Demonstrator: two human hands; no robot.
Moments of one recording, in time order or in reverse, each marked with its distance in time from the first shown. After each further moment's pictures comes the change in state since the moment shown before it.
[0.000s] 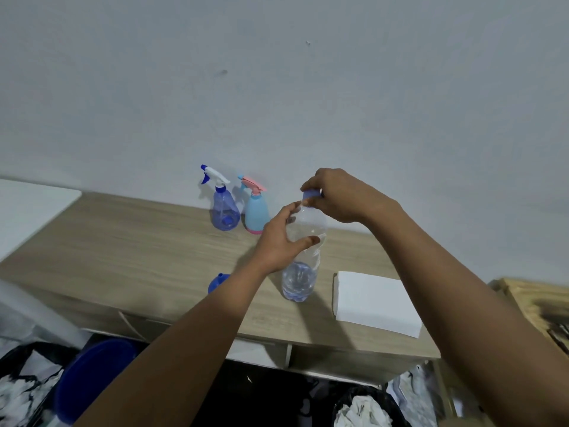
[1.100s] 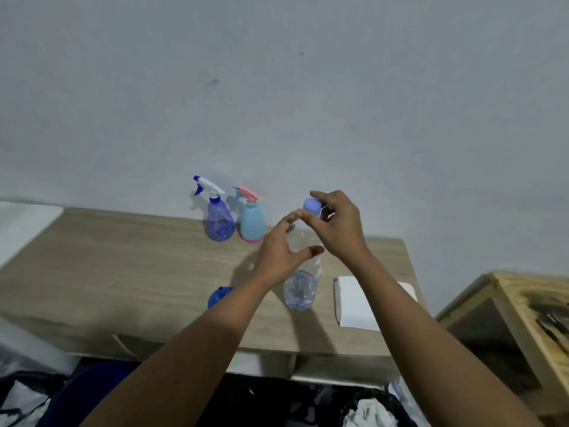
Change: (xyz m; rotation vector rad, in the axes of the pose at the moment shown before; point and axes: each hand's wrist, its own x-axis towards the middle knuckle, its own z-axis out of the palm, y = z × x) left_hand 0.003 -0.012 -0.005 -0.022 -0.034 0.010; right_hand -0.004 0.004 0.081 0.536 0.620 0.148
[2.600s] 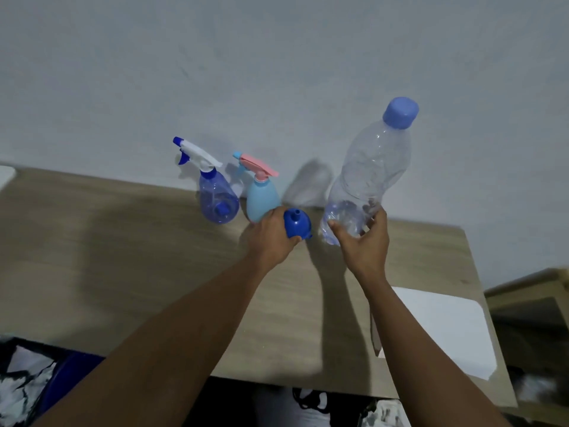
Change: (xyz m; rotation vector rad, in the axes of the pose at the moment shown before) left_hand 0.133 -0.174 0.007 0.523 -0.049 -0.184; right_hand 0.035 0.167 0.123 0.229 0.202 0.421
